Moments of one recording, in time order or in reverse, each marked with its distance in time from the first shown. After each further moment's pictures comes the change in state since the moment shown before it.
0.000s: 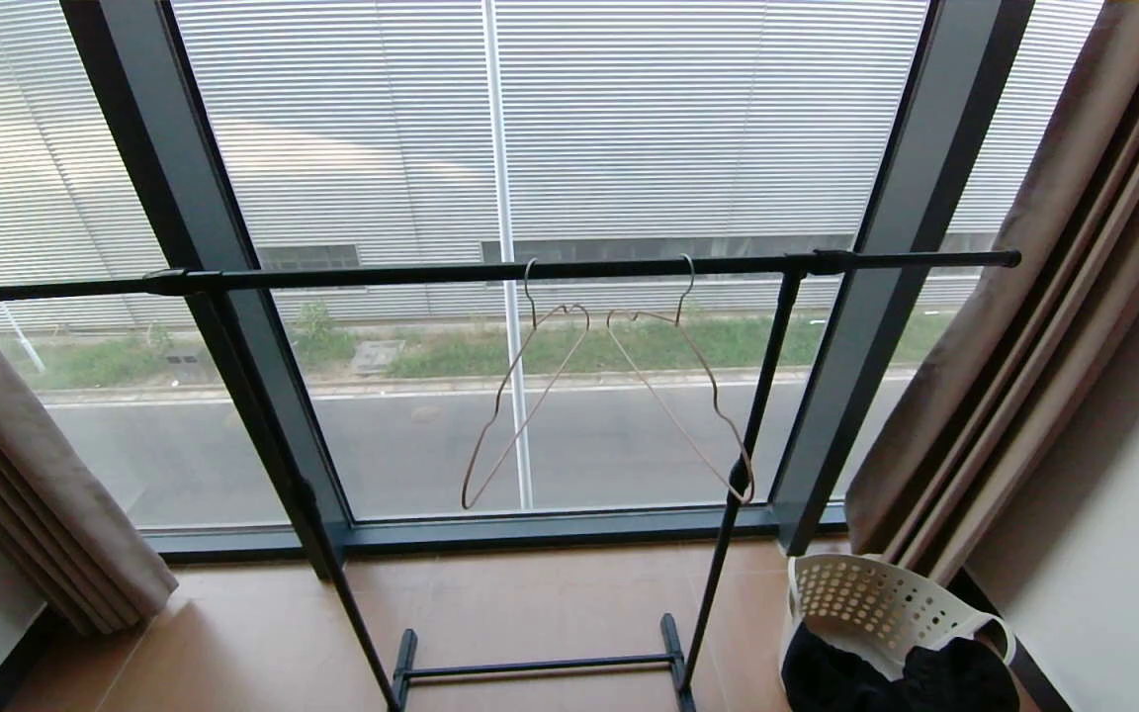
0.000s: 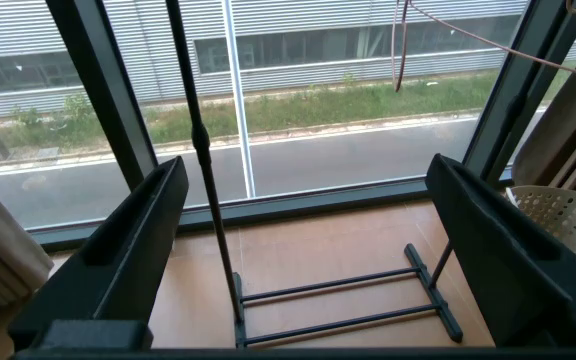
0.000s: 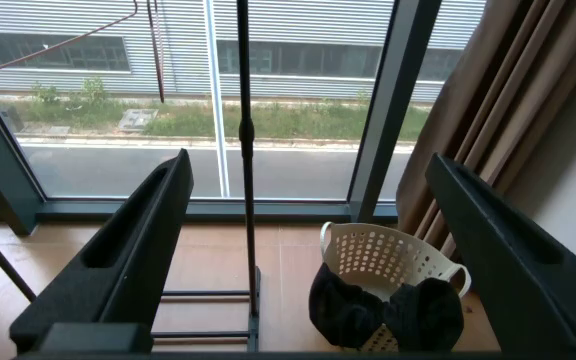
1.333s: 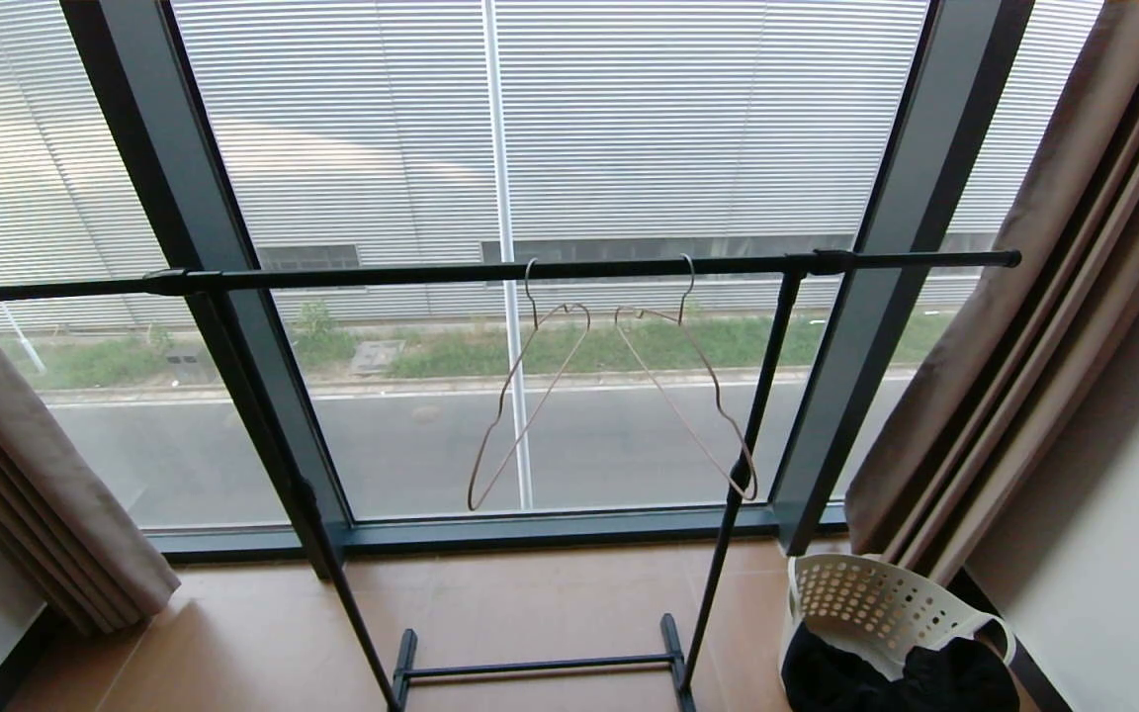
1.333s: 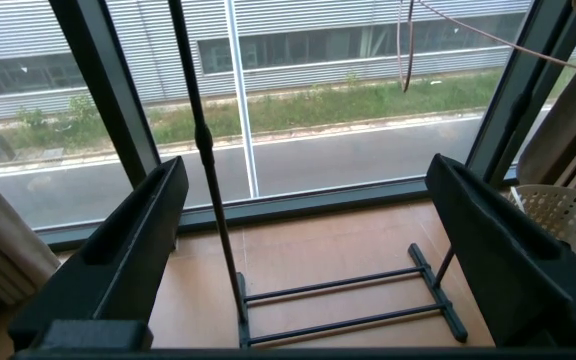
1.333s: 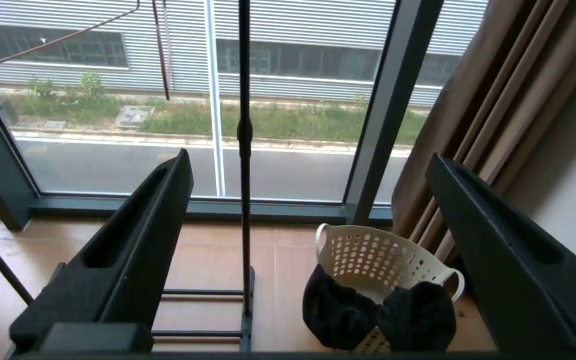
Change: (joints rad) left arm 0.000 0.000 0.000 0.000 0.009 0.010; right arm 0.000 0.000 0.000 -0.002 0.007 -0.027
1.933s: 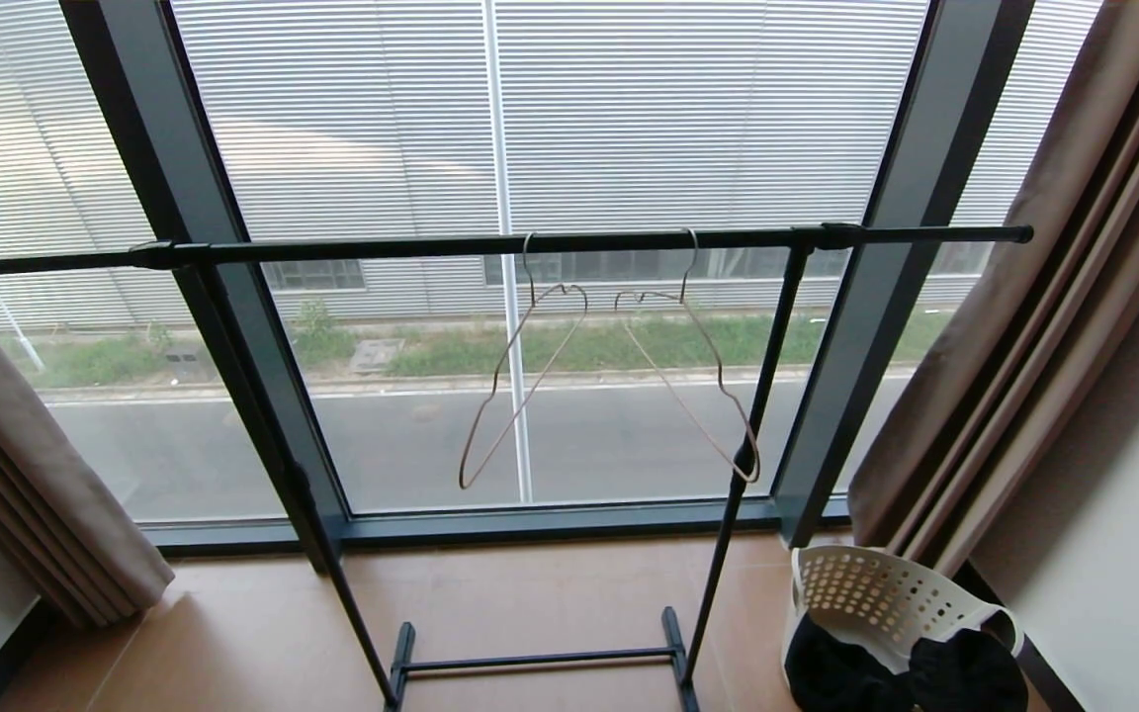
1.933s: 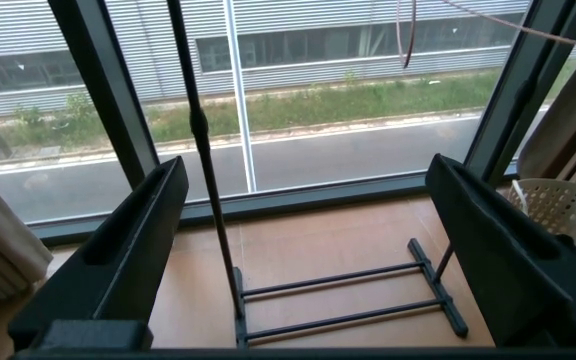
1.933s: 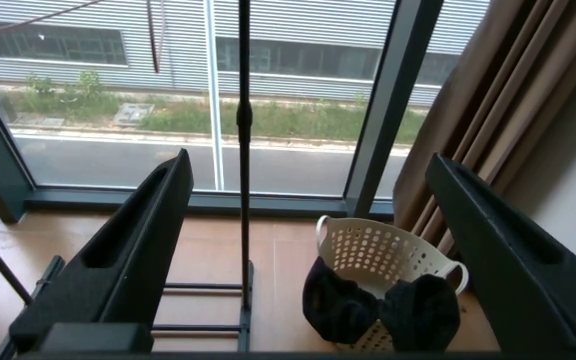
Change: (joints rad) left arm 0.000 0.000 0.000 0.000 -0.004 -0.006; right arm 0.000 0.000 0.000 0.001 0.001 -0.005
